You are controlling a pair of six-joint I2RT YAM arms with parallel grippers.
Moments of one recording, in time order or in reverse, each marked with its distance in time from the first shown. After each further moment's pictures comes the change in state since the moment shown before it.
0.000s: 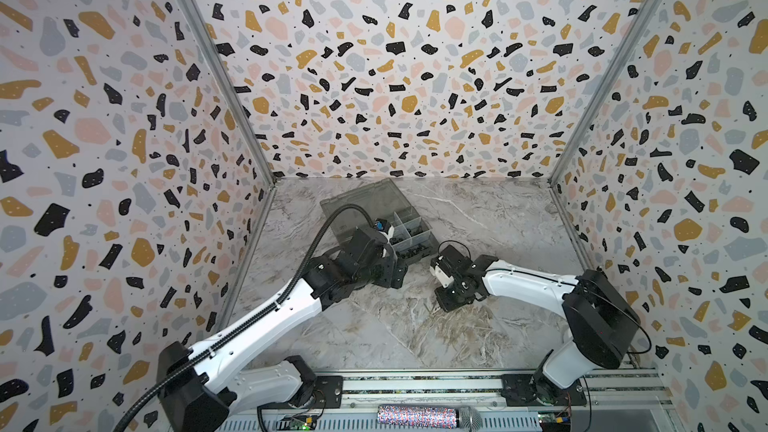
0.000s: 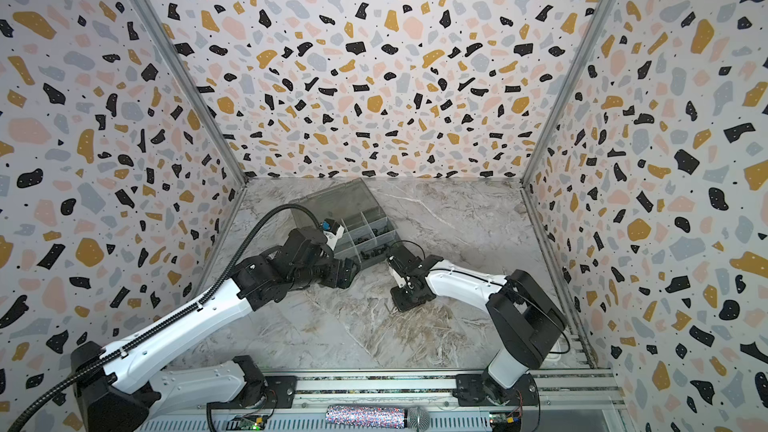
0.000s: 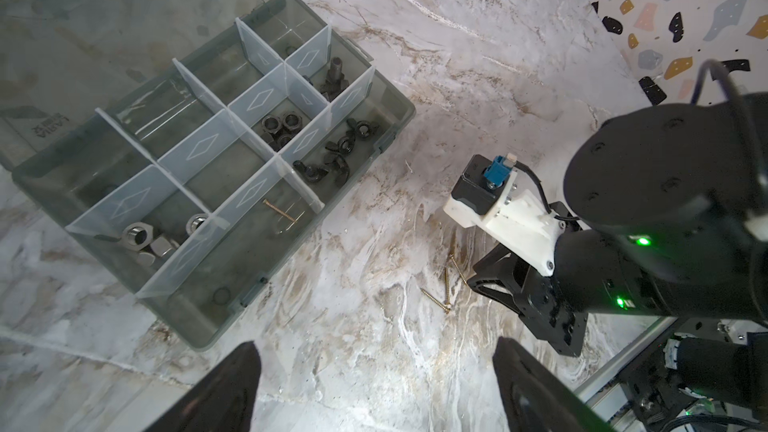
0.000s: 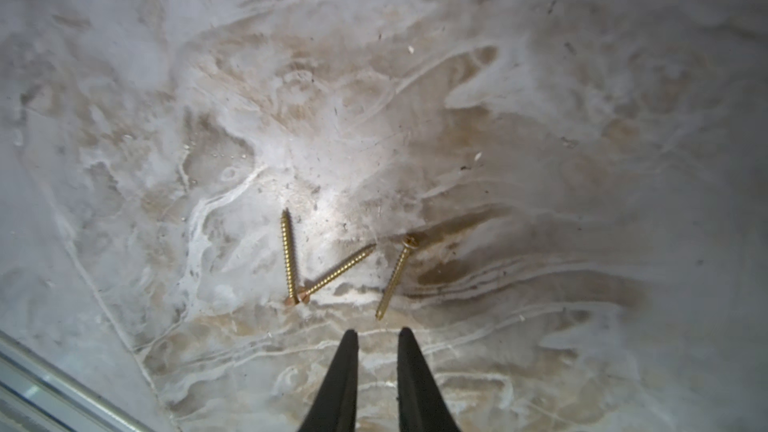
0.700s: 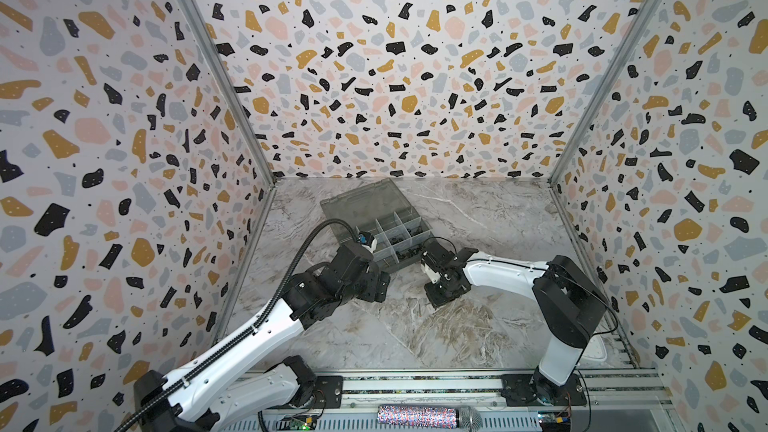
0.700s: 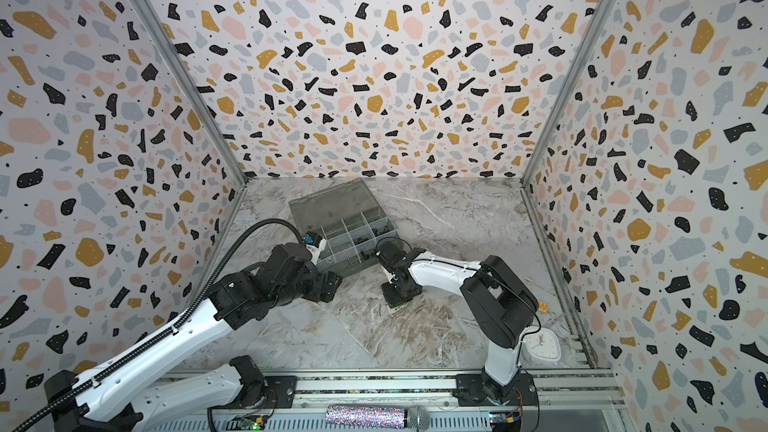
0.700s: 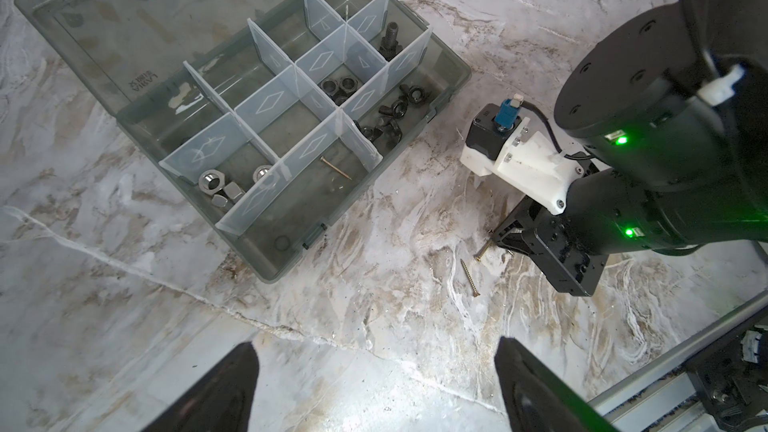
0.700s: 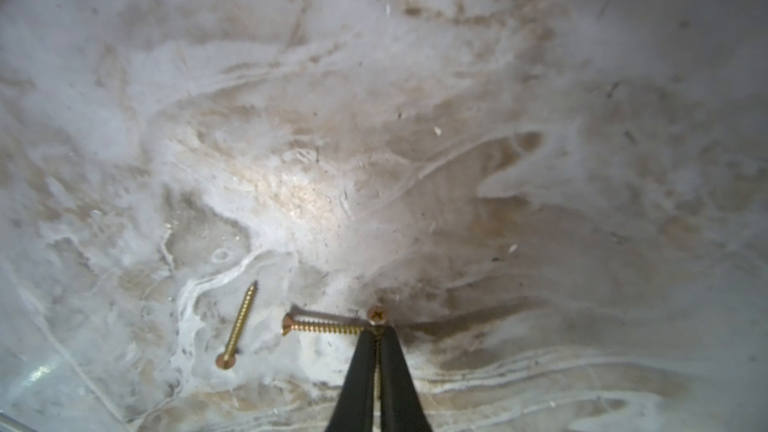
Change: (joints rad) left arm 0.000 -0.145 -0.095 -0.085 -0.092 0.001; right arm 0.010 0.163 0.156 -0.061 0.040 0.022
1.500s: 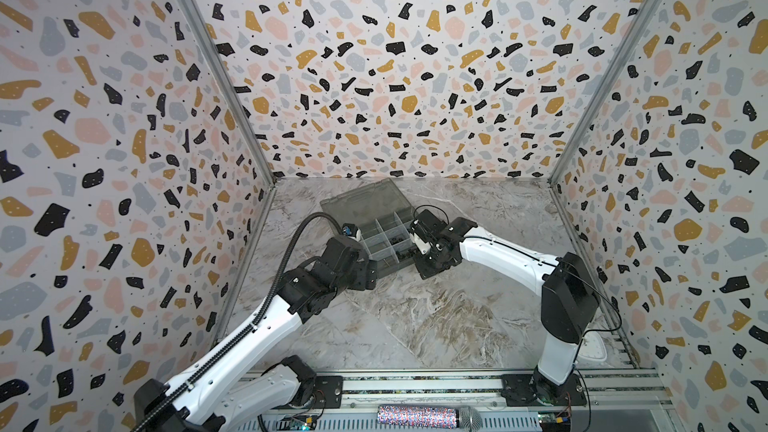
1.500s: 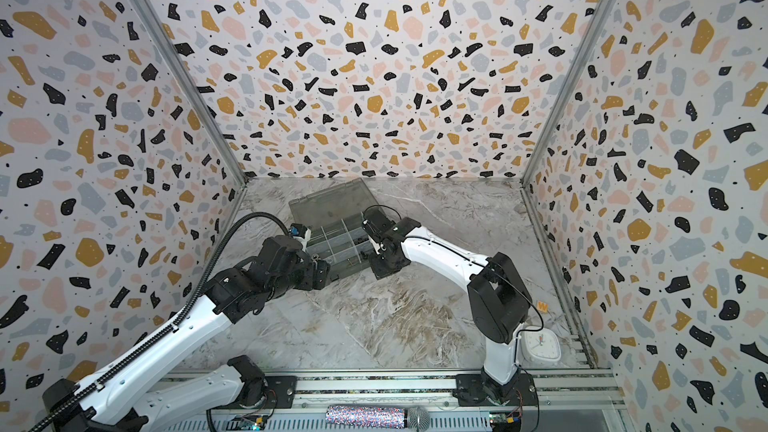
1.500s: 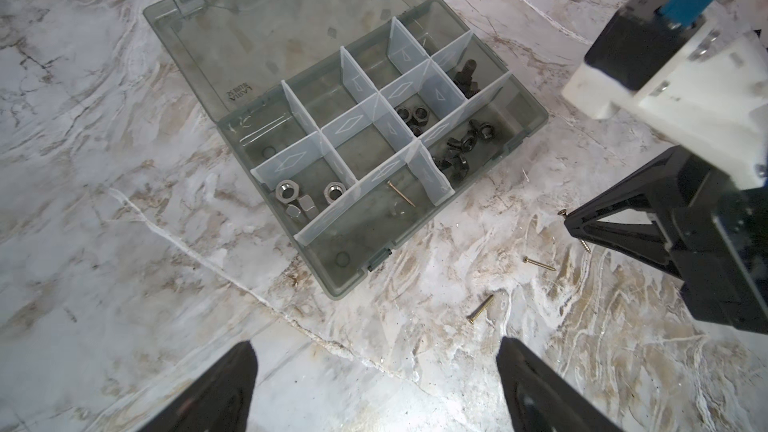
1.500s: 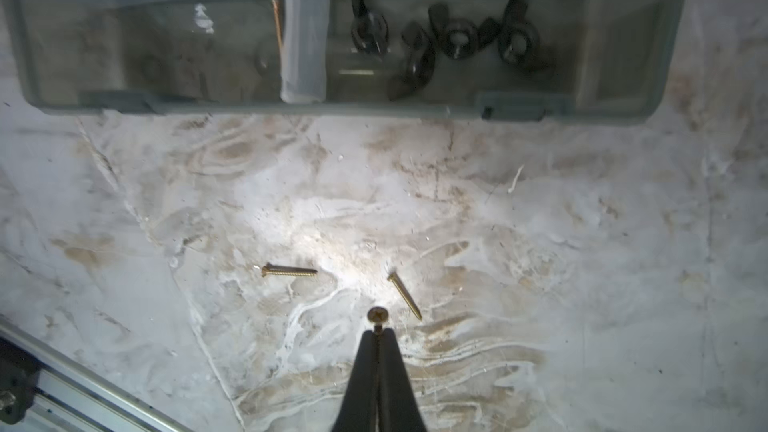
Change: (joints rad) left arm 0.150 0.005 -0.002 0.016 -0.058 0.007; right arm 0.006 0.063 0.441 -0.245 0.046 -0.056
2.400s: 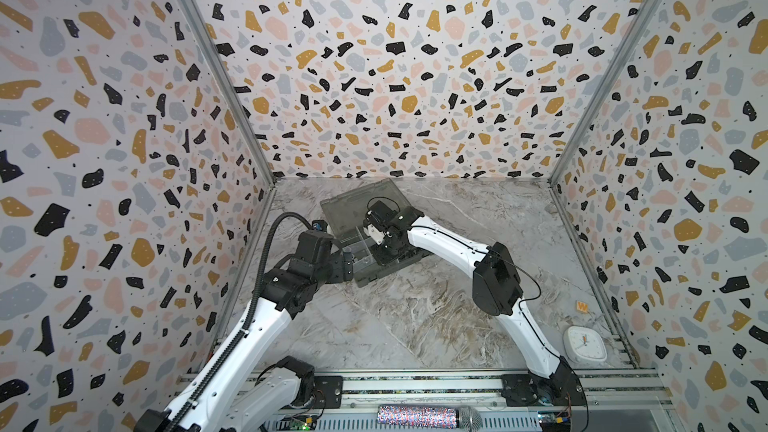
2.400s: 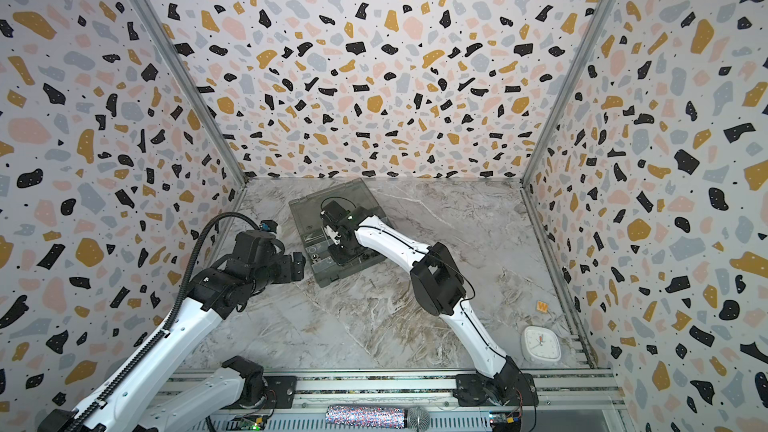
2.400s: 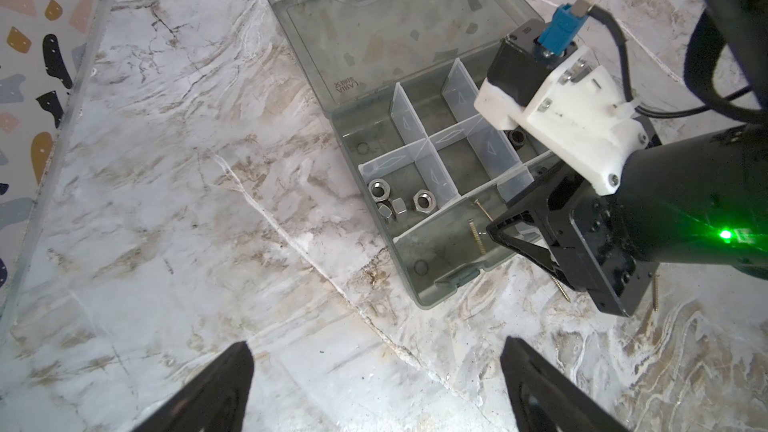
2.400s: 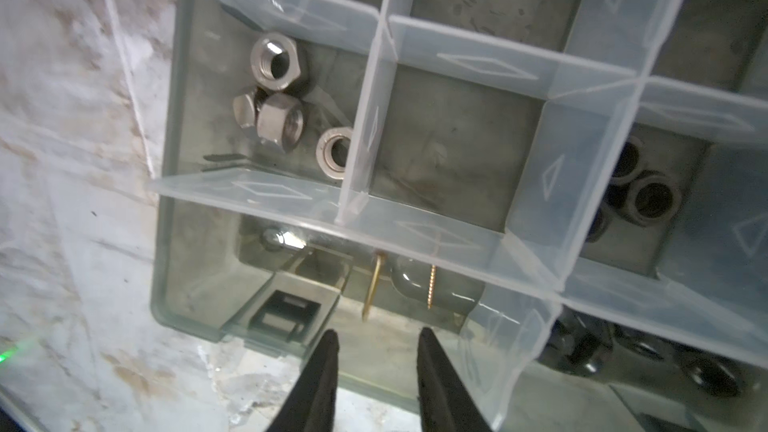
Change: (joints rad) left arm 0.248 -0.045 -0.025 -0.037 0.041 0.060; right arm 0.076 0.517 0.653 -0.119 -0.061 -0.112
